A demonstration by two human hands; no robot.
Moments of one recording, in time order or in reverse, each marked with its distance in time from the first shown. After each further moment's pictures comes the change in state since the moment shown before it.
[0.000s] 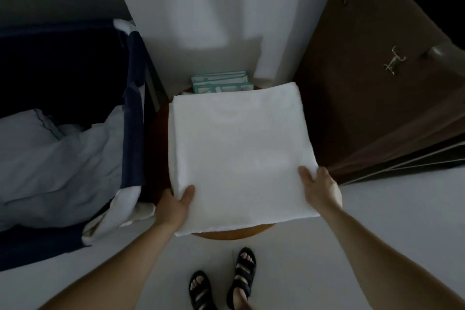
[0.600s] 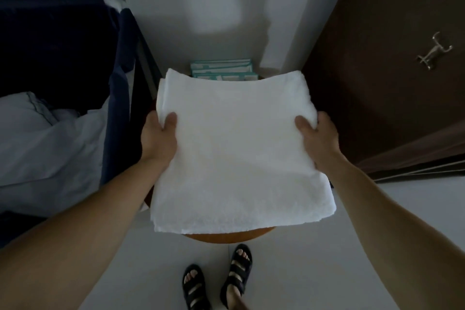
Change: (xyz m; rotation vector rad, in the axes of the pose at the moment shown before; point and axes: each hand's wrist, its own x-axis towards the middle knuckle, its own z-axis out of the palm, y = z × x) left_hand 0.069 0.107 -0.021 -0.223 0.293 0.352; right_hand 0.083 -0.079 -0.018 0.450 0.035 -0.245
